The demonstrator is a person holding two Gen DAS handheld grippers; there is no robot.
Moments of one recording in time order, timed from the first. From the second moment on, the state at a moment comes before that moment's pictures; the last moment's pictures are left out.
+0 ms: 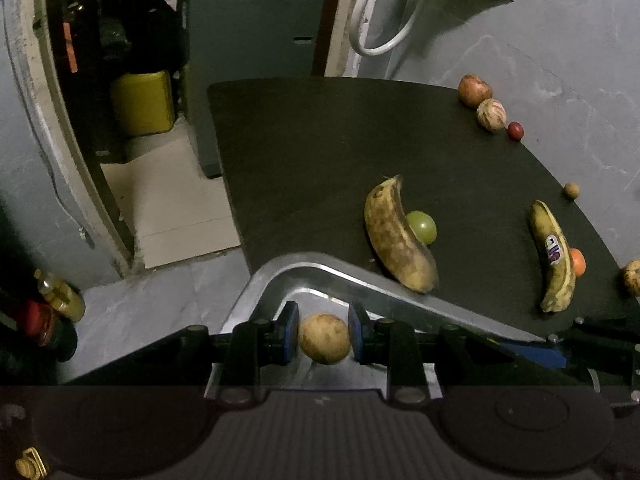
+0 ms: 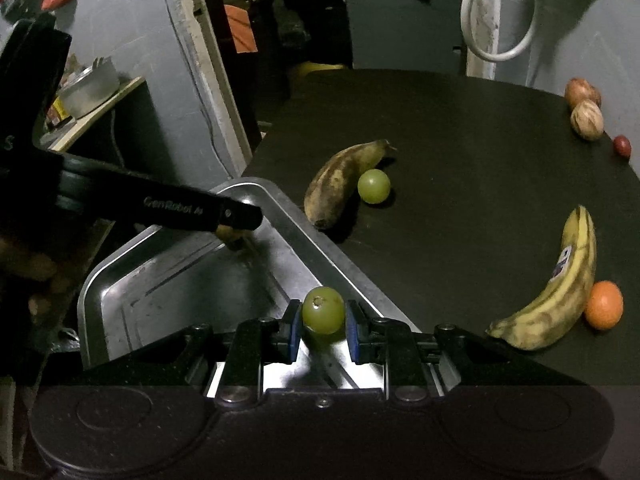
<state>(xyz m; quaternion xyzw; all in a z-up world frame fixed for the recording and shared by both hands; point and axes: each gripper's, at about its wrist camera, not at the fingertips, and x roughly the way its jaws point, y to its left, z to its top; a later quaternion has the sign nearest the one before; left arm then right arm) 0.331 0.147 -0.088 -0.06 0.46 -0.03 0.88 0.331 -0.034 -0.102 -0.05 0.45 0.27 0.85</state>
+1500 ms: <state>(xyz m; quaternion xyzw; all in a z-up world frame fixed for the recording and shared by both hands) 0.356 0.099 -0.058 -0.05 0.43 -0.08 0.90 0.271 -0.080 -0.061 0.00 0.38 0.14 0.91</state>
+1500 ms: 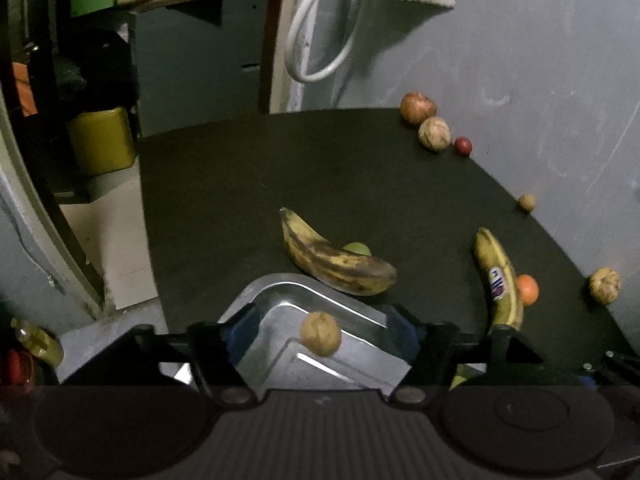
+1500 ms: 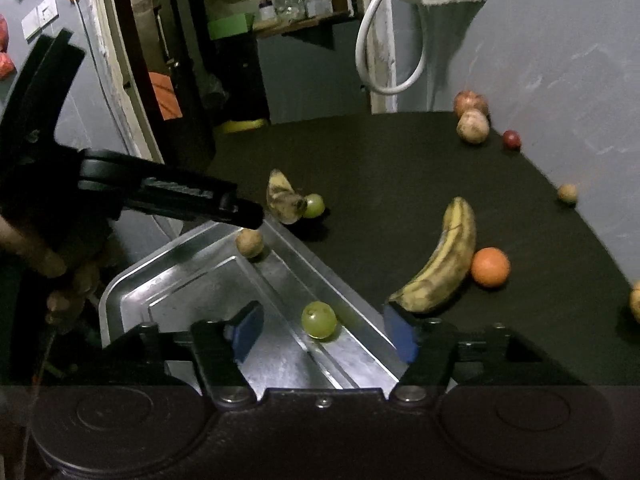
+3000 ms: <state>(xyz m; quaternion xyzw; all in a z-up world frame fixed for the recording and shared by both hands) 0.098 -0.030 -0.019 -0.03 0.47 0.02 0.88 0.133 -0.246 -0.034 -0.03 0.40 0.15 0.90</state>
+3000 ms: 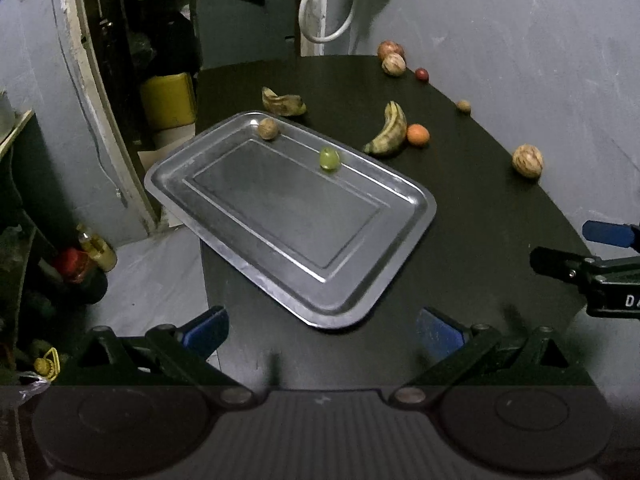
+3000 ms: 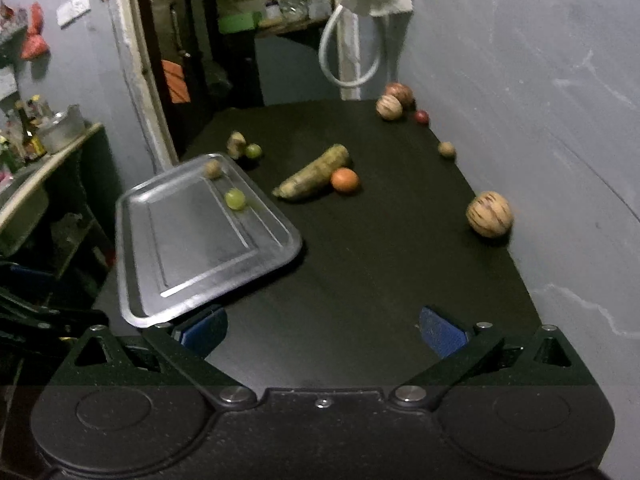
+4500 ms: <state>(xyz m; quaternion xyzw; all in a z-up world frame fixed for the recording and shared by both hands) 0.335 -0.089 -0.042 0.28 0.33 -0.31 0.85 0.287 -0.284 -0.063 0.22 0.36 -0.16 0.89</state>
